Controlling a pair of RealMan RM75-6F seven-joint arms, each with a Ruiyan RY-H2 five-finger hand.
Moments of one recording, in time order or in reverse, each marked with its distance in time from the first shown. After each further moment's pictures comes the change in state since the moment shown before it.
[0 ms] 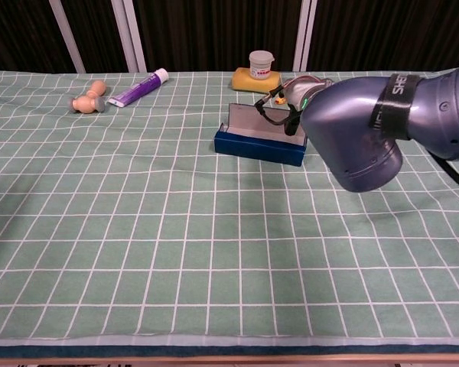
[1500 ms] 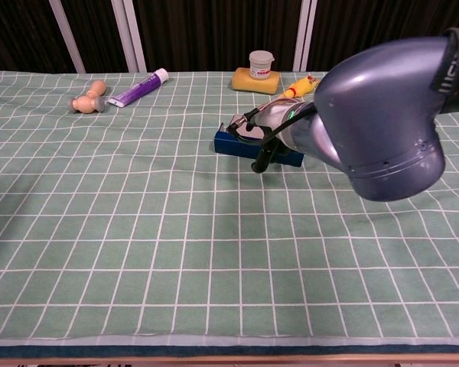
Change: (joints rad) left arm -0.007 -0.003 -0.007 0.002 -0.016 -0.014 -0.001; right arm -0.030 0.158 -0.075 -0.502 0.256 0.089 -0.007
